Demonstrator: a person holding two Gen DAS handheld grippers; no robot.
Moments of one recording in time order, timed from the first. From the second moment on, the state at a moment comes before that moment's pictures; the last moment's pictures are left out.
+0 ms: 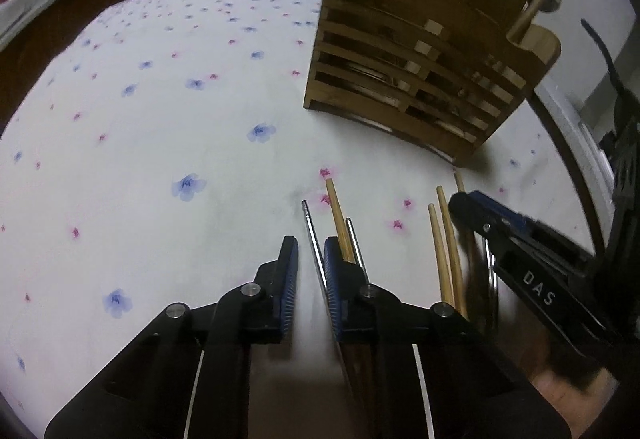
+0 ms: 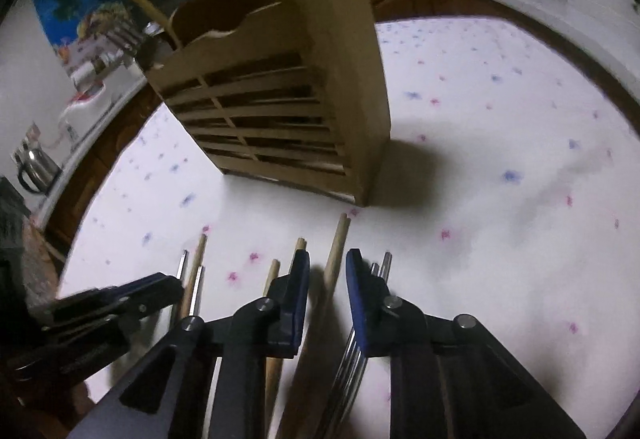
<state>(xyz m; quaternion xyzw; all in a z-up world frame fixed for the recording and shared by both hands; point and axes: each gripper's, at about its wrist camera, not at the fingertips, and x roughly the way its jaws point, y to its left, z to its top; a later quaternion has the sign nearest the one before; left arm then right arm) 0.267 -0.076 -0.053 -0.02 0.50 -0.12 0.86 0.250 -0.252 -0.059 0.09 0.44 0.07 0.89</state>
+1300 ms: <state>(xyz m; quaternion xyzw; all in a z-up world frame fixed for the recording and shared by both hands) 0.167 -0.009 0.097 -0.11 0.35 -0.19 0.91 0.143 -0.279 0.088 0.16 0.27 0.12 0.94</state>
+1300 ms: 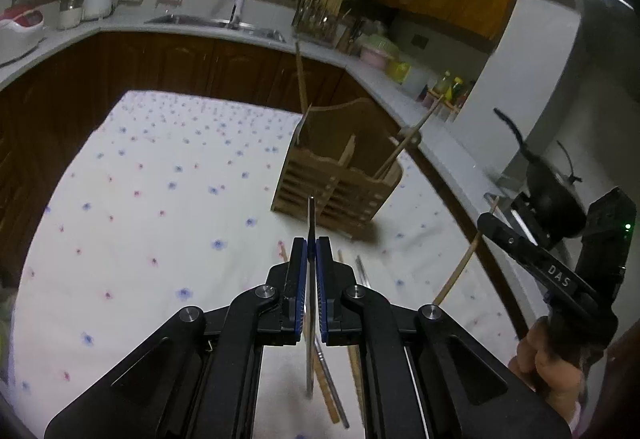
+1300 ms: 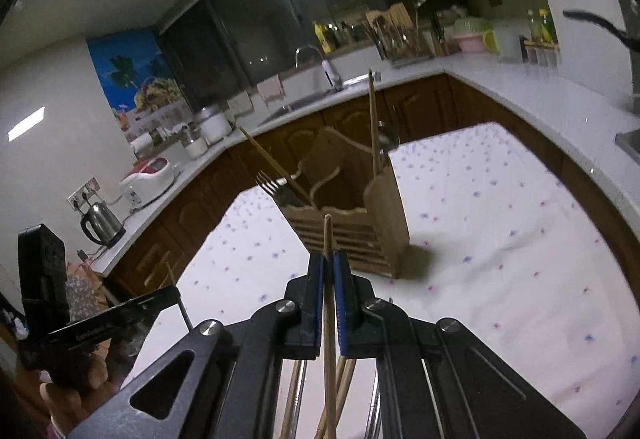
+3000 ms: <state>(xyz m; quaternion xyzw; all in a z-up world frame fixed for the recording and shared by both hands) 0.303 -0.036 0.204 -0.11 0.18 -0.16 0.96 0.239 -0.295 0.189 0.14 0.06 0.04 0.99</state>
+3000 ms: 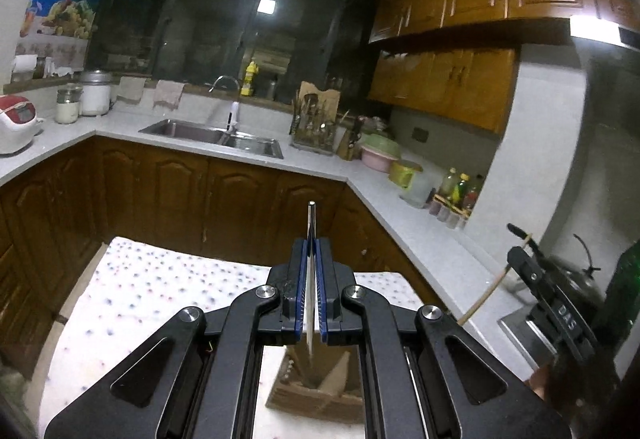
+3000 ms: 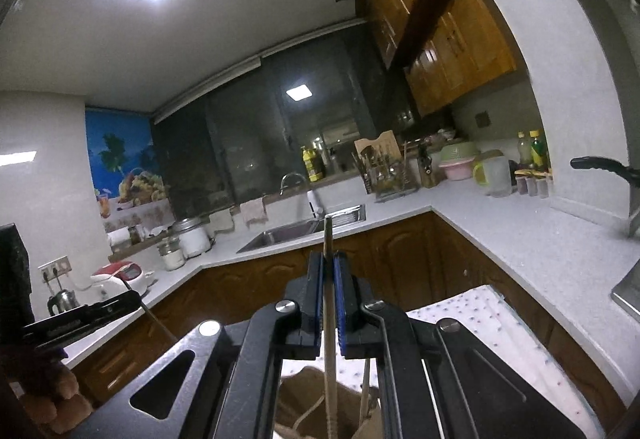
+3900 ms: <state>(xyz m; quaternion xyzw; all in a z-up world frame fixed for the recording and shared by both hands) 0.338 -0.063 0.107 -0.10 0.27 -0.15 0.95 0.264 -0.288 0.096 0.13 0.15 0.03 0.98</state>
